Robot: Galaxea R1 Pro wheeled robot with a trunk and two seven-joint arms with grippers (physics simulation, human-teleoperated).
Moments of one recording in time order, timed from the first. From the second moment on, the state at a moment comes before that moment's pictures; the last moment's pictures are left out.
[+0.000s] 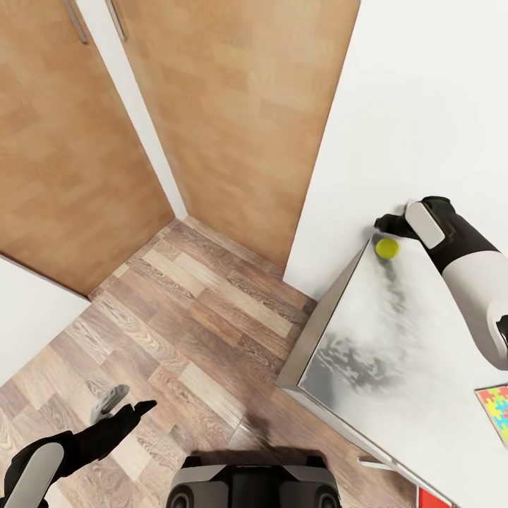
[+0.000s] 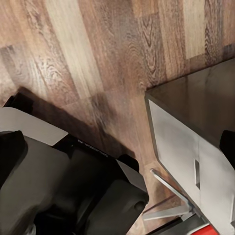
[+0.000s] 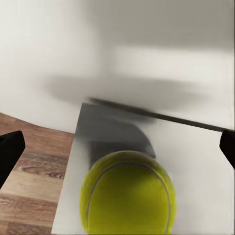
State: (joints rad) left arm -0.11 0.17 0.19 -1.51 1.06 0.83 0.29; right arm -1.50 -0.31 0.34 -0.54 -0.72 0.70 -0.42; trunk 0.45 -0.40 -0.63
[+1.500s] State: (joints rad) left arm -0.11 0.17 0.19 -1.51 1.06 0.83 0.29; right arm -1.49 -0.30 0.34 -0.54 -0.72 0.71 -0.40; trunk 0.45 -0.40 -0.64
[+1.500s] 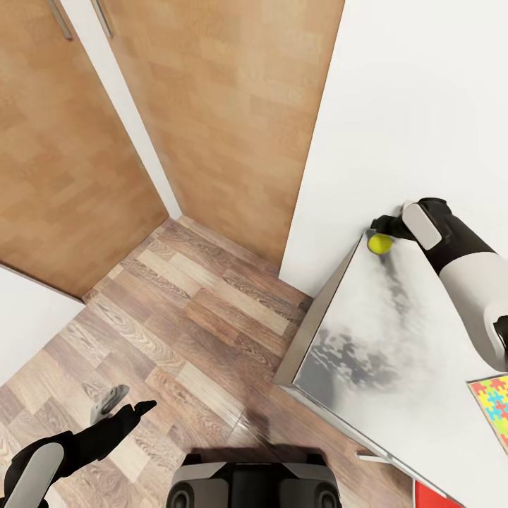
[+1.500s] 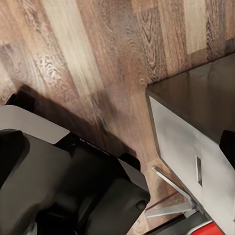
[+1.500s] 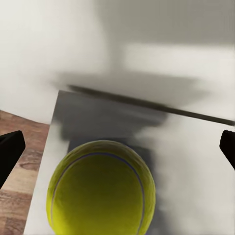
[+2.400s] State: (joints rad) left arm -0.11 0.17 0.19 -1.50 1.05 0.83 0.29; right arm -1.49 -0.30 0.34 -0.54 -0.73 0.71 -0.40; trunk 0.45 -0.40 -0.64
